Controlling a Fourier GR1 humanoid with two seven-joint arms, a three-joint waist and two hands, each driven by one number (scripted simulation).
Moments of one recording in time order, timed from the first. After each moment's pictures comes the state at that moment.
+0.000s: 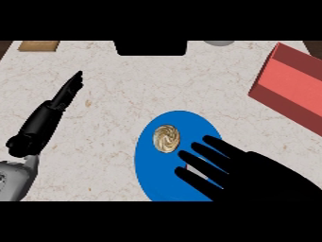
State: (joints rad) left arm -0.23 0.46 -0.21 -1.52 0.09 0.00 -0.09; right arm -0.49 -0.60 0.57 -2.24 0.38 0.80 0.45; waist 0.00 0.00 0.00
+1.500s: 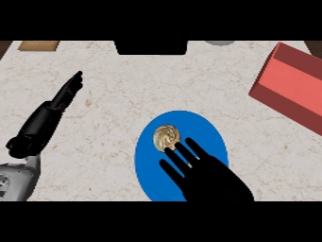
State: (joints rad) left arm -0.20 0.34 -0.09 -1.55 -0.04 -0.12 -0.07; right arm -0.36 -0.36 0.78 -2.03 0.91 0.77 0.42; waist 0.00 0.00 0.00
